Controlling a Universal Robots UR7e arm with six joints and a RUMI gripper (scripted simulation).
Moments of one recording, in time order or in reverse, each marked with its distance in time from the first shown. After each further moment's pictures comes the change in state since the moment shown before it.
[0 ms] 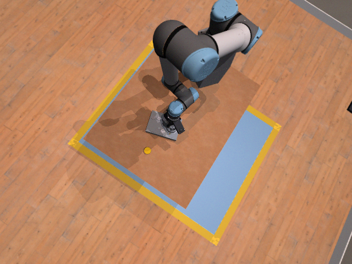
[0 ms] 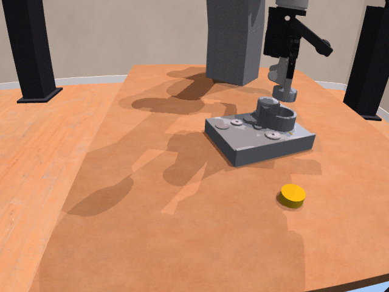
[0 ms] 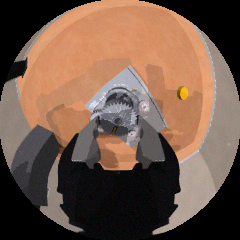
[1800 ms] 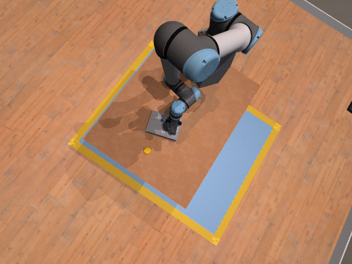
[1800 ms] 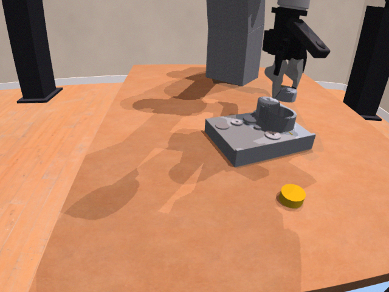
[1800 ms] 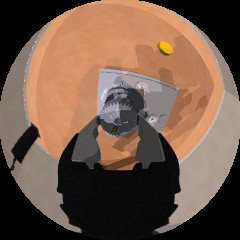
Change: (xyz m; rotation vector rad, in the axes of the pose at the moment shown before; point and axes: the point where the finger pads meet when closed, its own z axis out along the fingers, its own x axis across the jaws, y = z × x) arm 0.000 0.000 0.000 0.002 -0.001 0.735
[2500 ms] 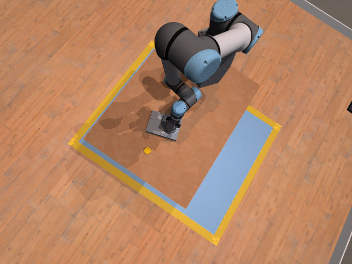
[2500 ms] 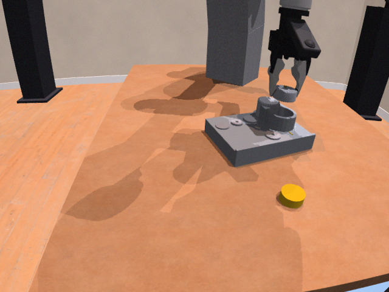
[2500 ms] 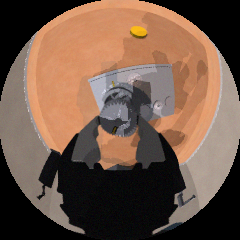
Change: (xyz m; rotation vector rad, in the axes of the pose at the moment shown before) arm 0.000 0.000 0.000 0.001 -0.001 0.403
